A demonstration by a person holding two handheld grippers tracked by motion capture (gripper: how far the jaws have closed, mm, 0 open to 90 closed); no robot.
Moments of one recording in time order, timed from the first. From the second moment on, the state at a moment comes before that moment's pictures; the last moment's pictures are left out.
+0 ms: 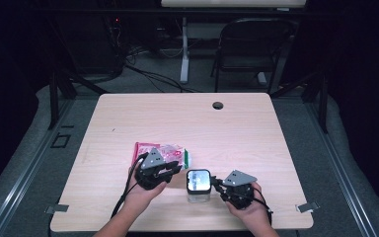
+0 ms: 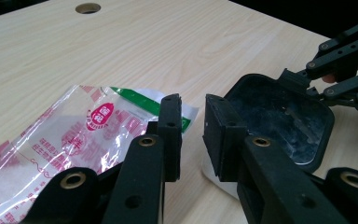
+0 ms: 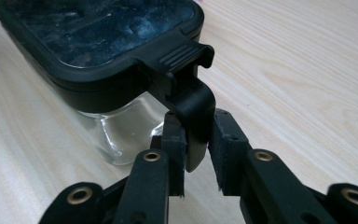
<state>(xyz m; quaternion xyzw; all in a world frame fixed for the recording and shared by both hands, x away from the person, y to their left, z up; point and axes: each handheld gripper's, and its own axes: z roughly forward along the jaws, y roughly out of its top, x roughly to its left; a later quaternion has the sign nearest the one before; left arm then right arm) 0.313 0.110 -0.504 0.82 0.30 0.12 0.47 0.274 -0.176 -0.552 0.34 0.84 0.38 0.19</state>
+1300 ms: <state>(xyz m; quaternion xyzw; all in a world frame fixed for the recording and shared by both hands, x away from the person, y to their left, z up) 0.303 0.108 -0.514 0.85 0.29 0.10 0.43 0.279 -0.162 -0.493 0.46 0.79 0.37 0.14</state>
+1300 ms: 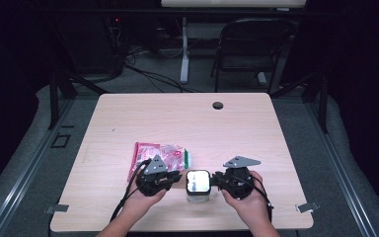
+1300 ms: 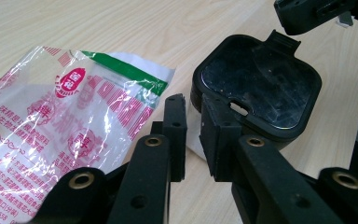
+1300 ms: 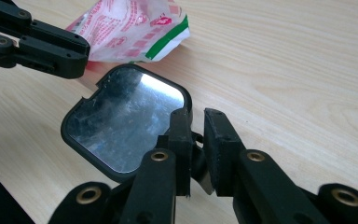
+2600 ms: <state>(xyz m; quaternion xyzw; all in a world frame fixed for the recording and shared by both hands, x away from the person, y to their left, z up) 0.296 0.098 -0.524 0.89 0.23 0.04 0.40 0.274 -0.164 -0.500 0.47 0.77 0.40 0.13</state>
